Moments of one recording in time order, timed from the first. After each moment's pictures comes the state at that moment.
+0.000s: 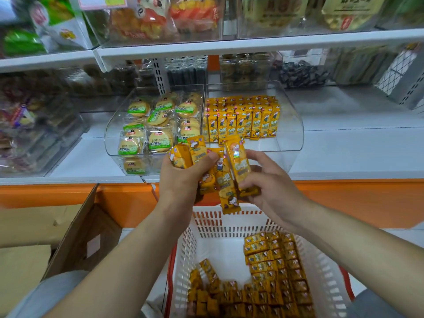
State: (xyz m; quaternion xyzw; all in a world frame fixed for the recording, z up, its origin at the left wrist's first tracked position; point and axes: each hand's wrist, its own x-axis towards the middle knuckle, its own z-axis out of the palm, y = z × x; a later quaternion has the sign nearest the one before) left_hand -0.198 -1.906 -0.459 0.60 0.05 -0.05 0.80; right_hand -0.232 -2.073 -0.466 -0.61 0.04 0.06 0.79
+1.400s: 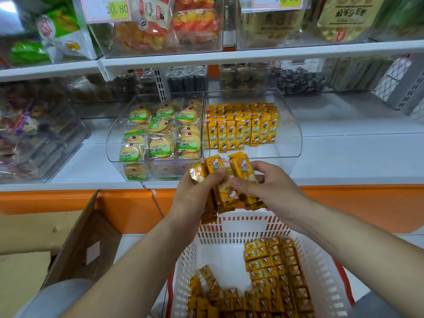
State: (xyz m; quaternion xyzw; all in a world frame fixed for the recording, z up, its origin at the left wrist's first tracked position) left_hand -0.204 -1.913 -0.468 0.63 0.07 -0.16 0.76; right_hand -0.229 -2.085 -0.461 -0.73 0.04 0.06 0.68
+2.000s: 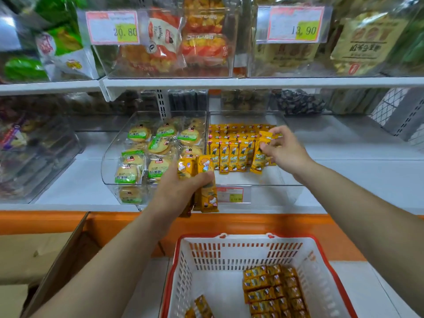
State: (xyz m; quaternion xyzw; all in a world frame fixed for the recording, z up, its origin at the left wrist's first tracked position) left_hand -0.135 -1.880 -0.443 0.72 -0.03 -0.10 0.68; right_hand -0.081 -2.153 -0.447 -0.83 0.10 -0.13 0.53
